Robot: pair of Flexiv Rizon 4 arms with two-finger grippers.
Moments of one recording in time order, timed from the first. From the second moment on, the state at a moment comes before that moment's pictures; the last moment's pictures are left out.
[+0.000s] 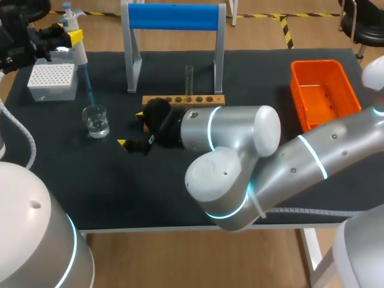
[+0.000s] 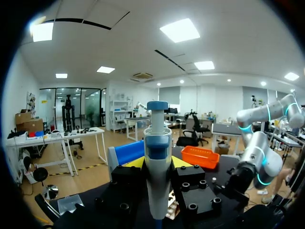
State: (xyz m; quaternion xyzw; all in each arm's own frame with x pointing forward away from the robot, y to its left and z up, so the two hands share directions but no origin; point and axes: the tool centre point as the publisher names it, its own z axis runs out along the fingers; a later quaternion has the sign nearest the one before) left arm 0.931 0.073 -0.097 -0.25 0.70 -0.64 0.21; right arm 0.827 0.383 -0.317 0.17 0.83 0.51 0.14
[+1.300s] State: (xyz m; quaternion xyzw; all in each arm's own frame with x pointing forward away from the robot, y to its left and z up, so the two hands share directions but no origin) left arm 0.934 0.081 -0.111 -0.25 0.70 -0.64 0.21; right arm 0.824 0.388 -0.320 0.18 0.83 0.51 0.16
